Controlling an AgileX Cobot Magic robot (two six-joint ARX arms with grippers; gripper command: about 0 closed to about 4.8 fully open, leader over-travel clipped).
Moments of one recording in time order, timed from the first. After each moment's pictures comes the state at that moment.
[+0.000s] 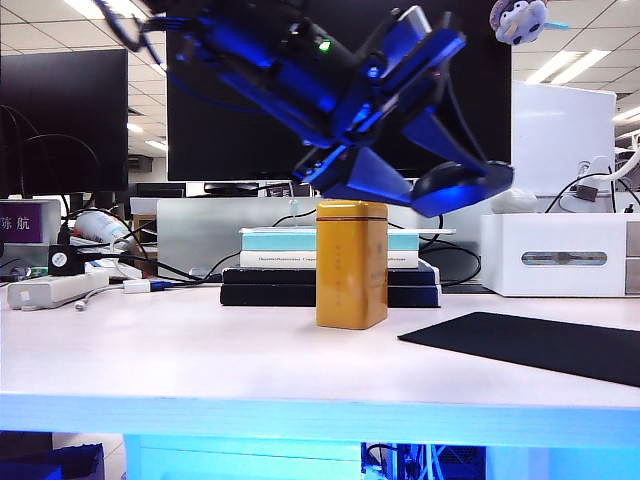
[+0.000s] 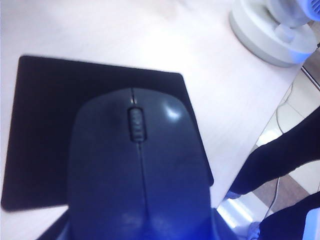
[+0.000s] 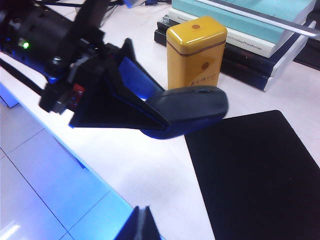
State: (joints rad) left arm -0.83 1.71 1.12 0.08 0.31 -0.19; right arm 0.40 0.37 0.64 -0.67 -0.24 -0.06
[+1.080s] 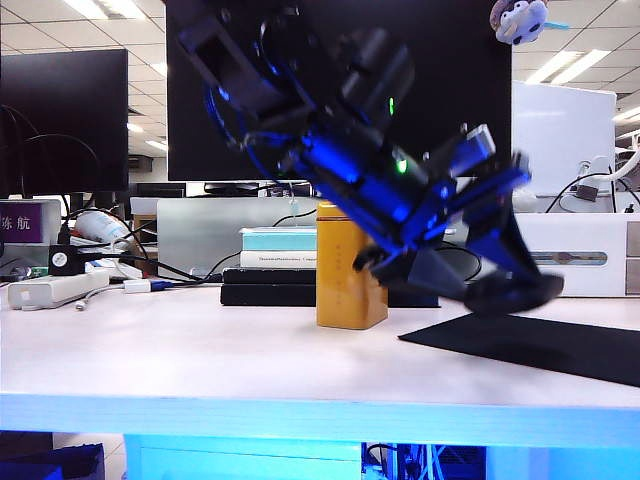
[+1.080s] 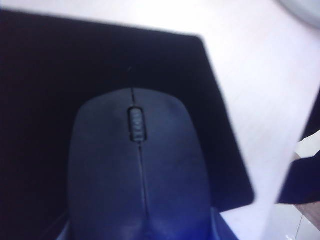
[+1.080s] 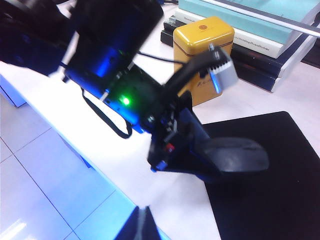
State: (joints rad) left arm -0.84 2.05 1.36 0.04 0.36 -0.17; right arm 0.40 0.37 0.64 -0.67 -0.26 -0.06
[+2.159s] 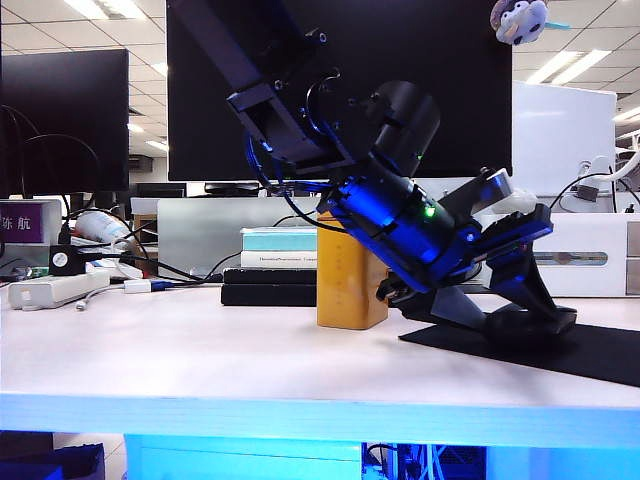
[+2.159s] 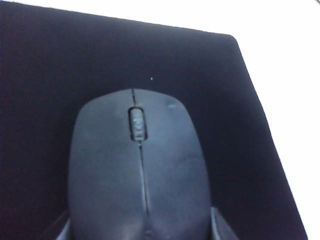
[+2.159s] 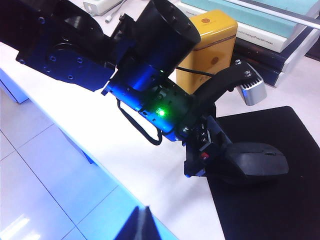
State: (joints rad) left arm -0.84 2.22 1.51 0.05 0.34 -0.17; right arm 0.40 0.37 0.64 -0.69 -0.26 -0.06
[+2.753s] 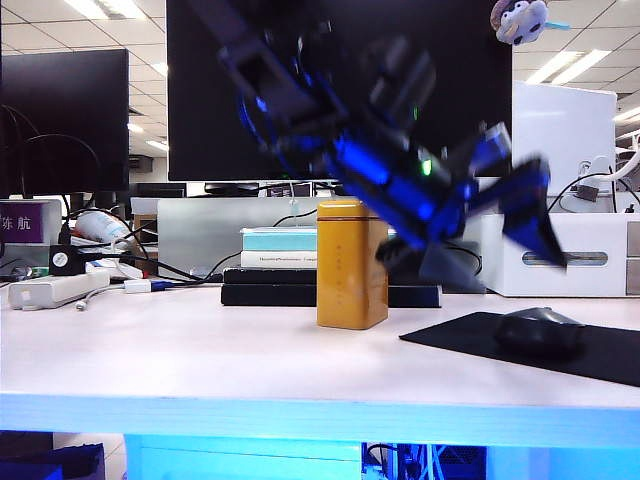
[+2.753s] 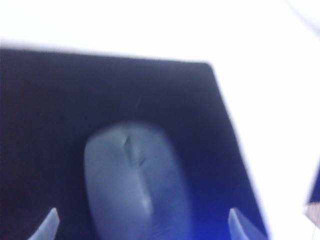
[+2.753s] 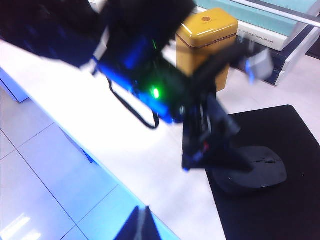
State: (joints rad) left arm -0.84 2.14 1.51 0.01 0.34 -0.15; right arm 0.40 0.37 0.64 -0.69 -0.26 -0.06
